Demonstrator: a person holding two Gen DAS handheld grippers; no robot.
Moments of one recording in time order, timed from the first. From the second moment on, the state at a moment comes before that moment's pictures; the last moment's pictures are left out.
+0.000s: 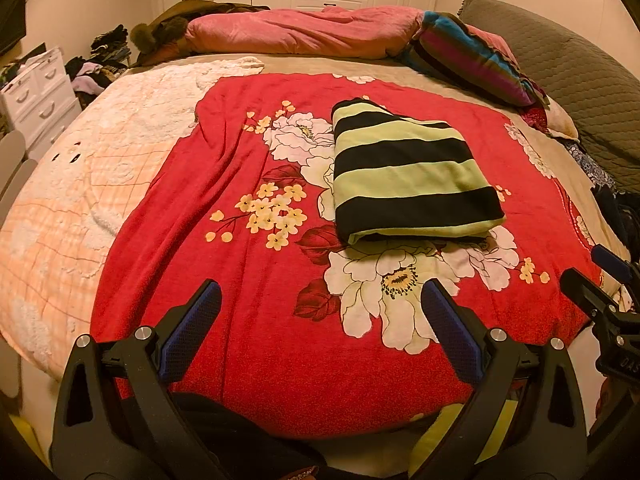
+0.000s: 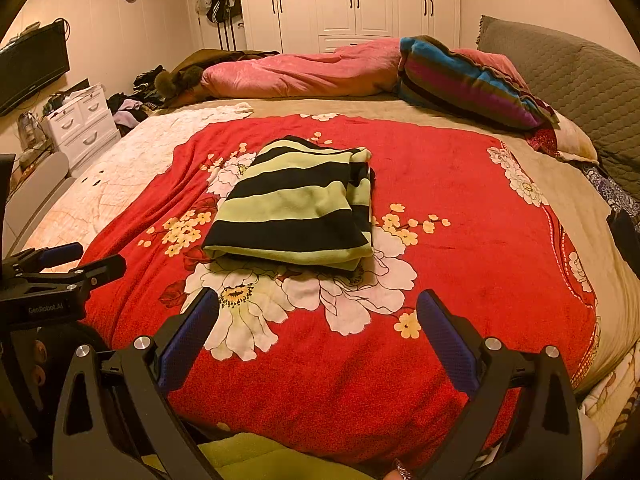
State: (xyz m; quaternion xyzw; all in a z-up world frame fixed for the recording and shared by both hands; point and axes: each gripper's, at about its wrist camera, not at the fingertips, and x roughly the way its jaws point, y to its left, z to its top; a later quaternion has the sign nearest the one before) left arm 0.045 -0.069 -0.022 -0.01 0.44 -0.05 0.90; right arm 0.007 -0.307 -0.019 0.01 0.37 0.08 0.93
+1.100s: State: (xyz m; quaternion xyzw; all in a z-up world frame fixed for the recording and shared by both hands) left arm 0.044 -0.067 -0.023 -0.01 0.44 -0.05 0.90; right arm 0.006 -0.308 -0.026 0.01 0.38 0.08 0.92
